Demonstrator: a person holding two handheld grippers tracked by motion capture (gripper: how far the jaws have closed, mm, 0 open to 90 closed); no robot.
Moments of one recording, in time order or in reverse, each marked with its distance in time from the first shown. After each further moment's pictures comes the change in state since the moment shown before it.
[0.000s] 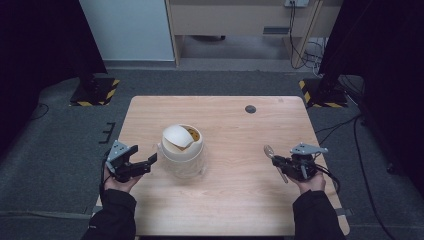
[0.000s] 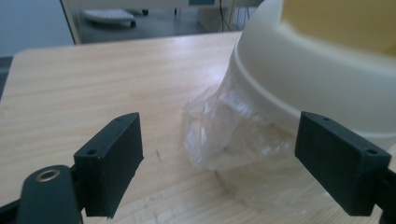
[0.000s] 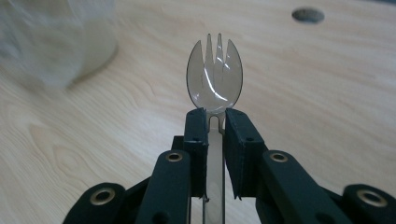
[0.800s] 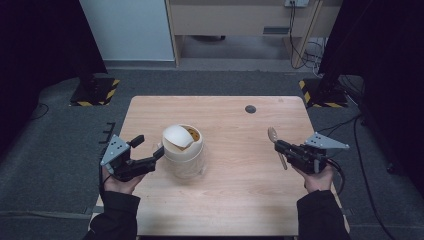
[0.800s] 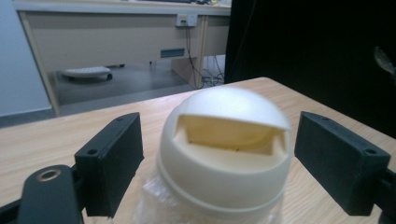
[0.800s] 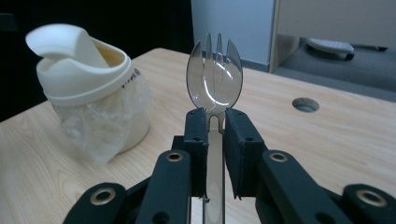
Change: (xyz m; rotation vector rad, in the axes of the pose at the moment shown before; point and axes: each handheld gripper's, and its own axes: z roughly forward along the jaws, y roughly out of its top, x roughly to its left) left arm -0.050 0.047 -0.030 -0.175 -0.107 0.073; right arm 0.010 0.039 -0.039 -0.267 0.061 -0.014
